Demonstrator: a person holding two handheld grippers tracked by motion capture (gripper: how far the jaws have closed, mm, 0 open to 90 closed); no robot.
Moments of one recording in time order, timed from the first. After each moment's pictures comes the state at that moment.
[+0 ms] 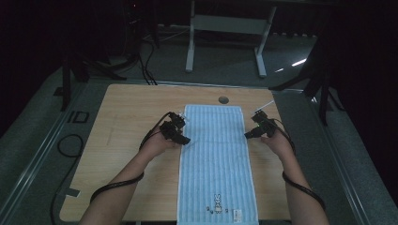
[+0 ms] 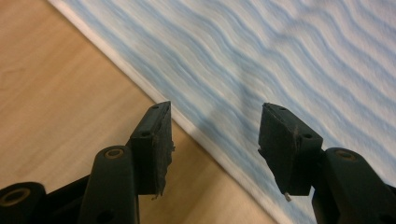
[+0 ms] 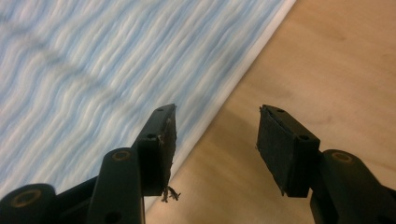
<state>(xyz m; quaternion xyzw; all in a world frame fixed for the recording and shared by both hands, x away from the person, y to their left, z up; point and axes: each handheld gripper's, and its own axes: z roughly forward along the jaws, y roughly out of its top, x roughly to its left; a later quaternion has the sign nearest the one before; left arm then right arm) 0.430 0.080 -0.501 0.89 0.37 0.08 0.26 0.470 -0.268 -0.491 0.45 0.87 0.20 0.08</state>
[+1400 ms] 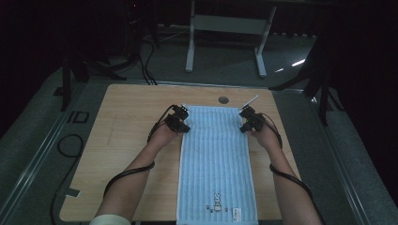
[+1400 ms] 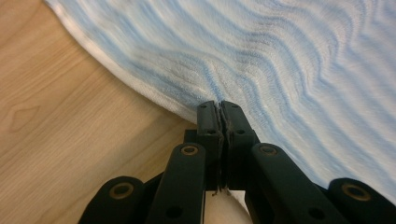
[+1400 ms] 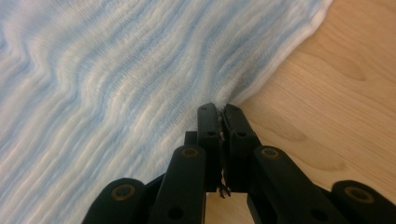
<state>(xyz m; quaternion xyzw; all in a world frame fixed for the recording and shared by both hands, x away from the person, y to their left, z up) 0.466 0.074 -0.506 0.88 0.39 0.07 0.27 0.492 -0.229 -0.495 0.43 0.89 0.14 0.09</state>
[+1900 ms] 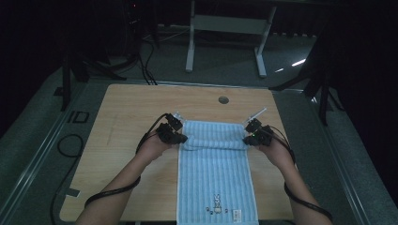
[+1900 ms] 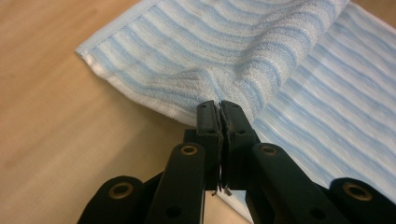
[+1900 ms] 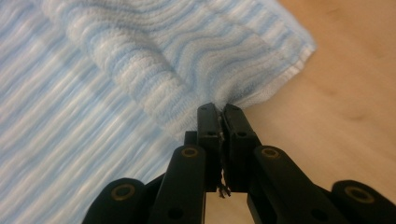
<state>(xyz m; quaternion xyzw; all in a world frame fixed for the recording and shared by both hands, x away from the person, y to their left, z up) 0.395 0.090 -0.481 0.89 0.34 0.05 0.30 0.411 -0.235 -0.468 0.36 0.91 0.18 0.11</state>
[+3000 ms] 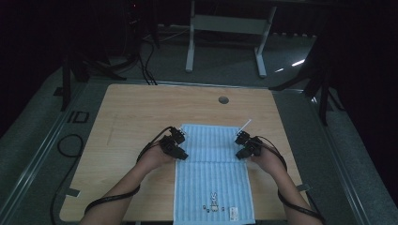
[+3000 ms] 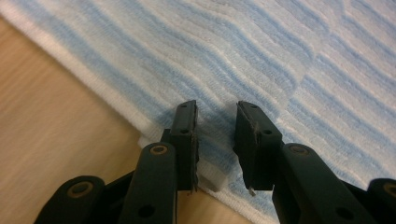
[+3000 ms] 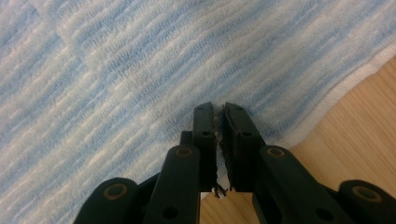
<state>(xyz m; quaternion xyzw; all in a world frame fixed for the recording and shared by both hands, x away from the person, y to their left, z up) 0.393 0.083 -0.526 0.91 0.33 0.00 0.23 0.408 -0.212 -0.515 0.34 0.93 0.12 0.04</state>
